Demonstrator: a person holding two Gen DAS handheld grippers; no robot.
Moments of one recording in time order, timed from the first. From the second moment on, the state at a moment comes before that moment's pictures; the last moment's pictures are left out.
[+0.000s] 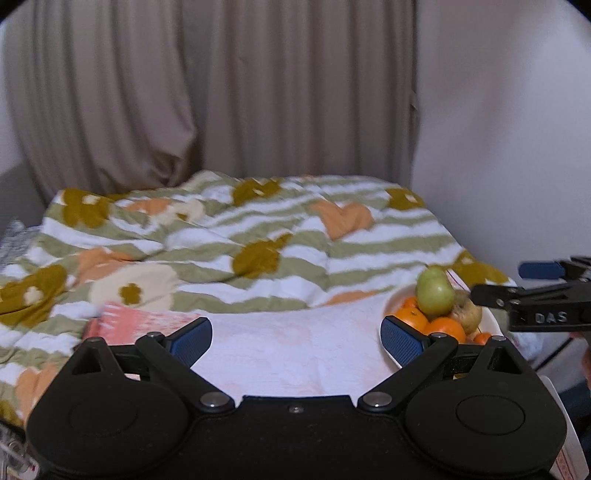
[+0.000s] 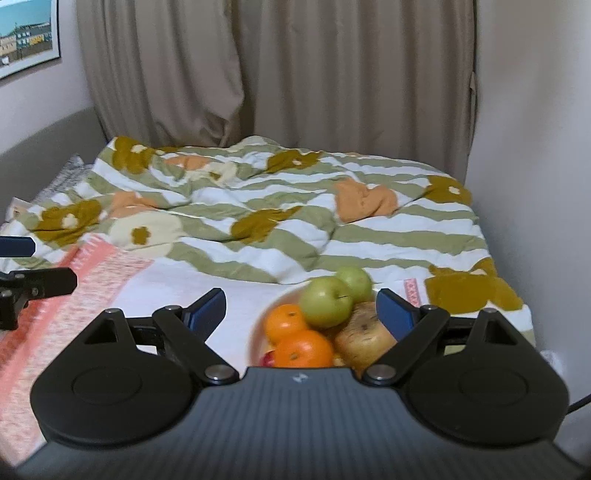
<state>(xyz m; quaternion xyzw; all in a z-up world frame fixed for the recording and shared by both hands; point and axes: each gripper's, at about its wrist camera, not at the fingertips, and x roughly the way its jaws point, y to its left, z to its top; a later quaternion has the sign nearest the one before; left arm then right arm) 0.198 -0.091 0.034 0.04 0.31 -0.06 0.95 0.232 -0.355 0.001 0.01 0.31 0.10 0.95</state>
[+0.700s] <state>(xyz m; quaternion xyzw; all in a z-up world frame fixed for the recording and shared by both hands) 0.050 0.015 0.079 0.02 0.24 0.02 0.97 0.085 -0.281 0.067 0.02 0.29 0.08 0.95</state>
